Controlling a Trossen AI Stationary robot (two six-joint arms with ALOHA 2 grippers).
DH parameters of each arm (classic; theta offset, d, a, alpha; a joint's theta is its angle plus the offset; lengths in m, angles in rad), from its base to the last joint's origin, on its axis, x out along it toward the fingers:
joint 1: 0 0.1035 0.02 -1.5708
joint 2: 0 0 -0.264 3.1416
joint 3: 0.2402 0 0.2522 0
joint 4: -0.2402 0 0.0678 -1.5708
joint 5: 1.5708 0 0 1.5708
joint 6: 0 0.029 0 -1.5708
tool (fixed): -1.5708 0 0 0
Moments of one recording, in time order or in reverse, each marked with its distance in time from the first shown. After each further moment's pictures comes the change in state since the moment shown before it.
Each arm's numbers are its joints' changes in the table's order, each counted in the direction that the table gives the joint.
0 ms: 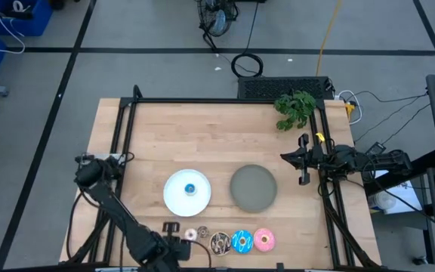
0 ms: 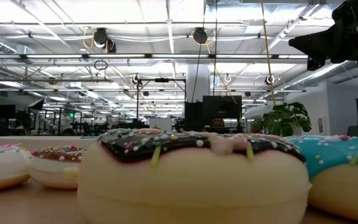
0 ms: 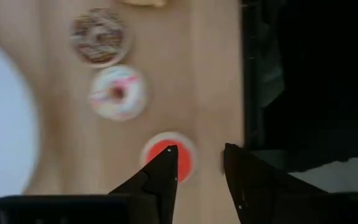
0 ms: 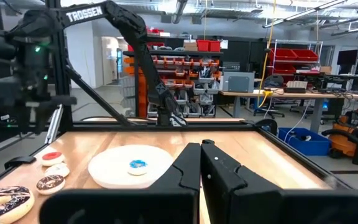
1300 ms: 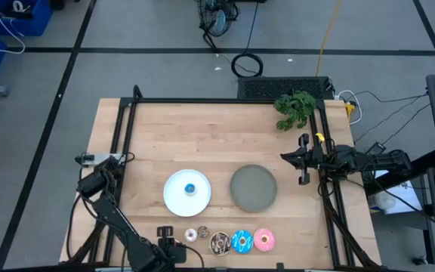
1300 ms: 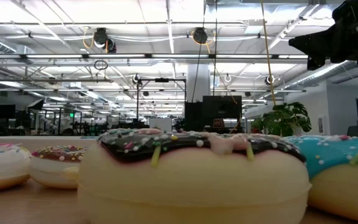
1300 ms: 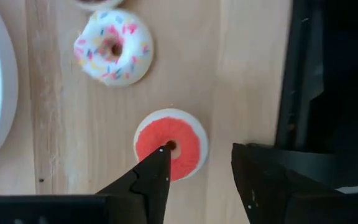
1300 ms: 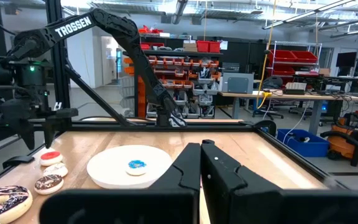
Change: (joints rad) left arm -0.070 0.086 -0.043 -0.018 0.083 -0.183; right arm 0.000 0.000 0.000 0.002 -0.001 -0.009
